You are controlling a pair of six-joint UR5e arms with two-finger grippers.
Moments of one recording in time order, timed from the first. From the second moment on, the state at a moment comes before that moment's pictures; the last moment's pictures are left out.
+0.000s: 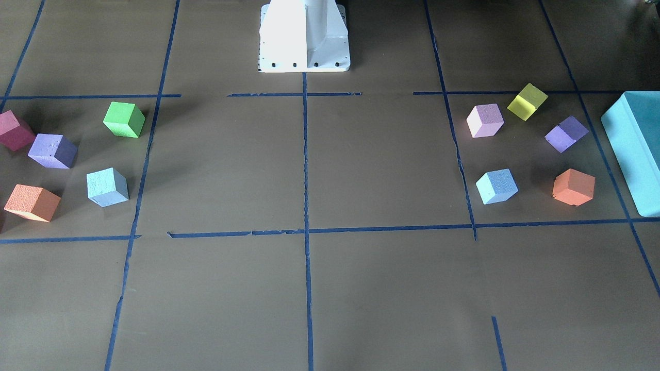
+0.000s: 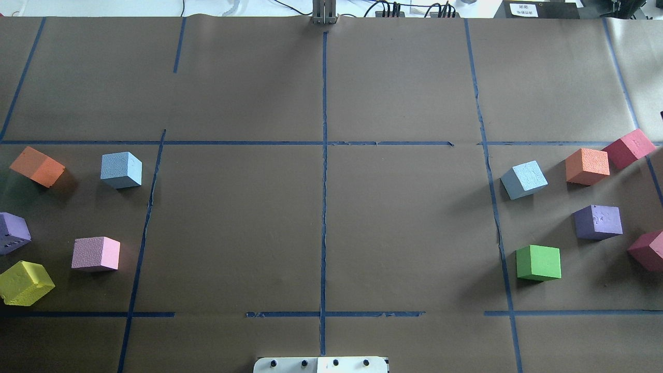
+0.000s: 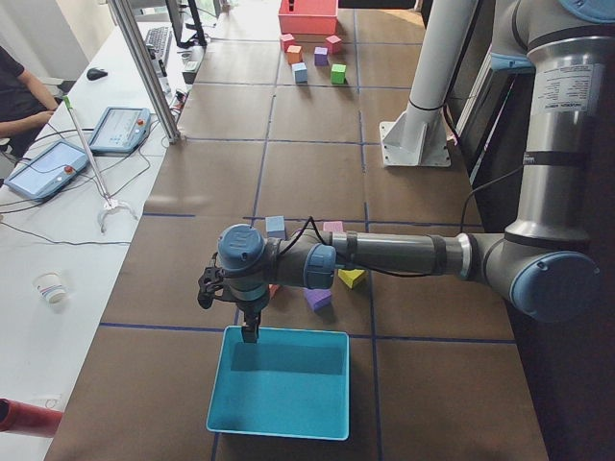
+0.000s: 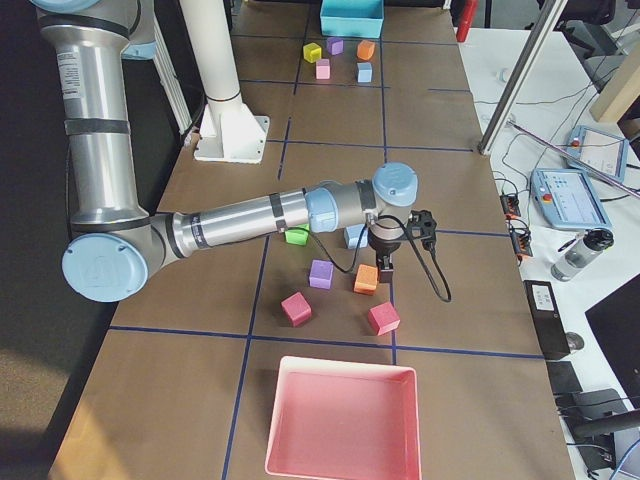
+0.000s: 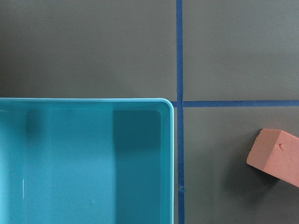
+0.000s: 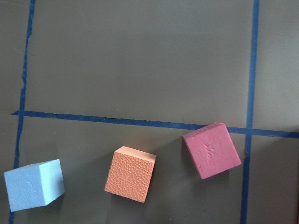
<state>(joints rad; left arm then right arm) -1.56 -1.59 -1.58 -1.63 -2.35 -0.05 1.40 -1.48 1.79 -1.61 2.39 0.25</state>
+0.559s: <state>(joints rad) -1.56 -1.58 -1.59 -1.63 -2.35 -0.06 1.15 -1.44 1.86 -1.48 2.30 0.60</state>
